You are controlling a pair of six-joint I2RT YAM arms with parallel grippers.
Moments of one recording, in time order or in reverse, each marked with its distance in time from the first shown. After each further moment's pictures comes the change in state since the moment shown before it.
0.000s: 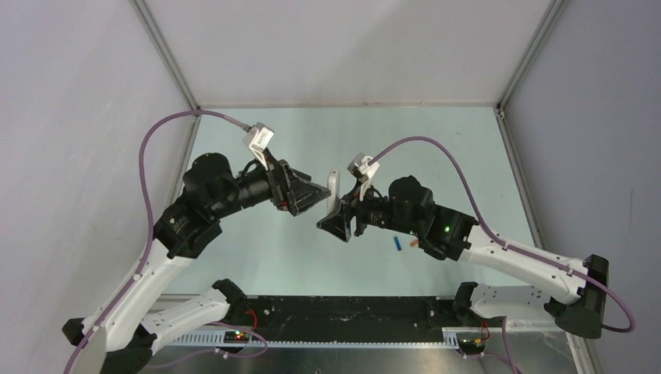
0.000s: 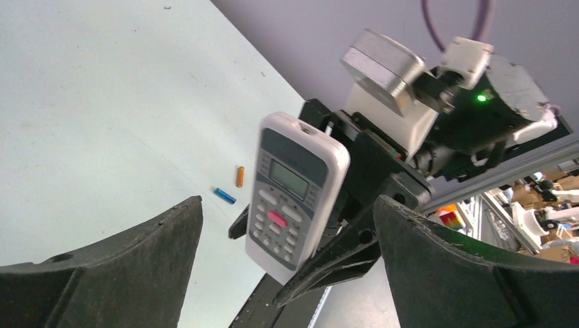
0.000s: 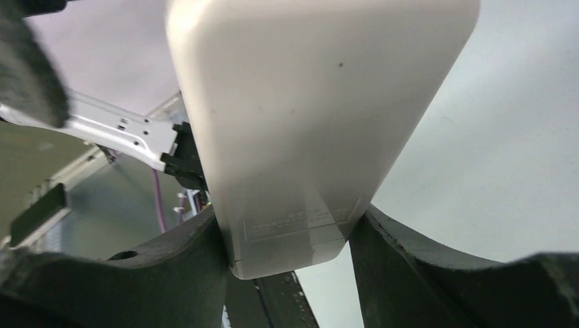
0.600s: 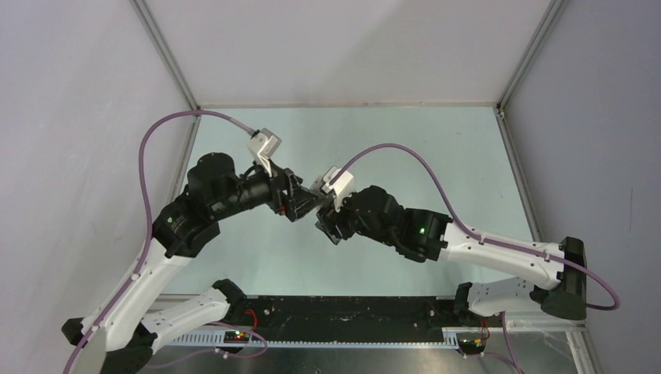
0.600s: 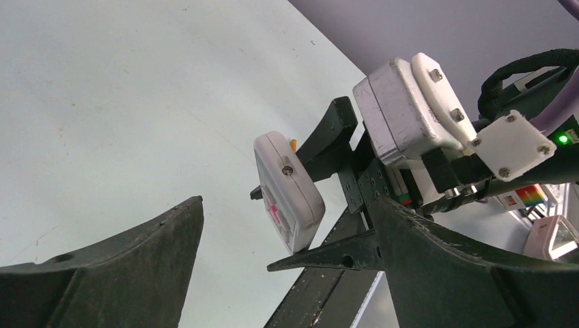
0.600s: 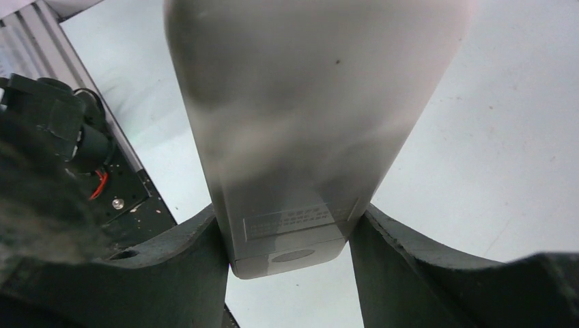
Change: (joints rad) left arm 0.000 0.010 0.029 -0.150 -0.053 0.201; right arm 0.150 0.146 0.132 -0.218 0.384 -0.261
